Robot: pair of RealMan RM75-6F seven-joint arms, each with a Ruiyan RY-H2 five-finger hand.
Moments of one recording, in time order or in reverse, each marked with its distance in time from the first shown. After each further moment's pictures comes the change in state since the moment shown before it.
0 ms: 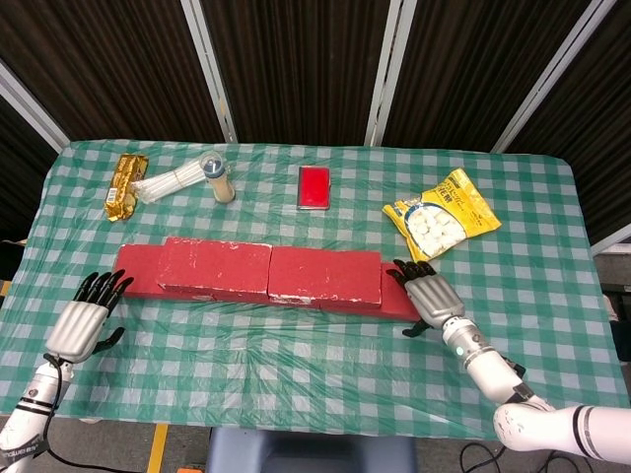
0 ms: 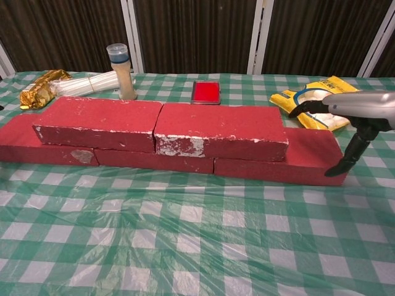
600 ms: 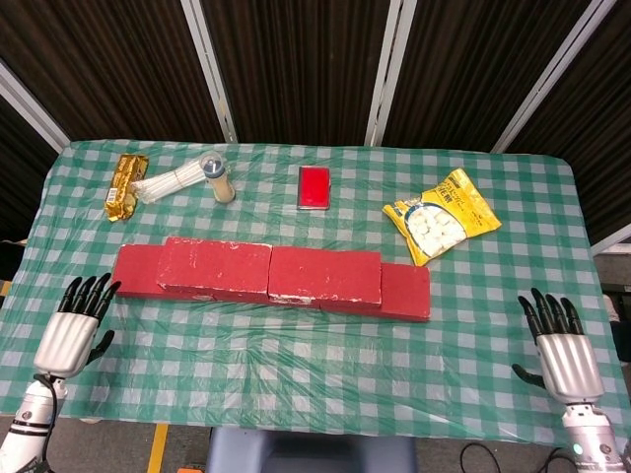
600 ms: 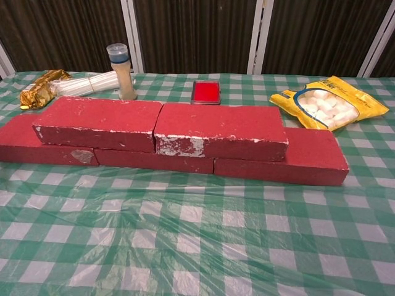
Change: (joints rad) left arm 0.088 0.016 -0.013 -0.133 -0.002 0.169 0.210; right arm -0.567 0.028 -0.212 0.156 -0.509 0.694 0.118
